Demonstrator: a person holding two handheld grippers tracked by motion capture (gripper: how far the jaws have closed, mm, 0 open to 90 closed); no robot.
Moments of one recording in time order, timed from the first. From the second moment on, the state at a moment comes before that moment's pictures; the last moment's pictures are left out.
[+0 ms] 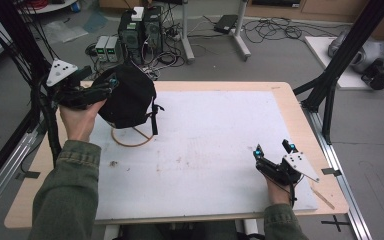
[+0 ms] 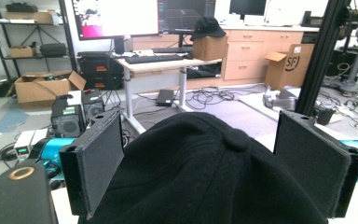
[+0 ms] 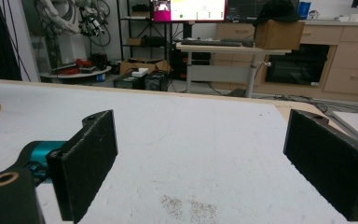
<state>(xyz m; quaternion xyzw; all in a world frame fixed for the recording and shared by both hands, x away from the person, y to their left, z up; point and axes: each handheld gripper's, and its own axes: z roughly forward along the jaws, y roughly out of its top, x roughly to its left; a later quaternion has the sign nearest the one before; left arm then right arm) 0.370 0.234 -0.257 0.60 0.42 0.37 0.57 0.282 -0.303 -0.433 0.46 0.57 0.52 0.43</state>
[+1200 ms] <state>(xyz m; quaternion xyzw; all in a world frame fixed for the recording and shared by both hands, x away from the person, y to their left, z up) 0.305 0.265 -0.320 0.54 0.44 0.42 0.58 0.283 -0.302 -0.435 0.47 0.57 0.52 0.42</state>
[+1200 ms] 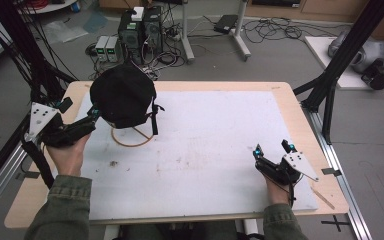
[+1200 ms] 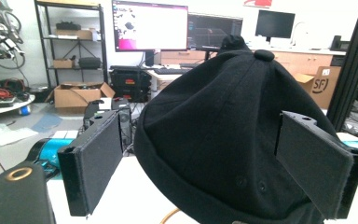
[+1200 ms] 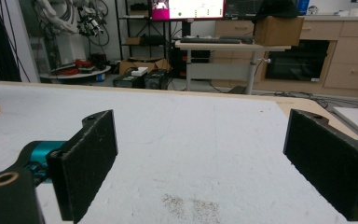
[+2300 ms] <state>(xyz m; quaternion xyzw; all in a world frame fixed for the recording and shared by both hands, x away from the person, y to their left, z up) 0.263 0.275 -0.371 0.51 0.46 0.45 0.57 0.282 -0.303 -0.435 0.47 0.57 0.52 0.42</state>
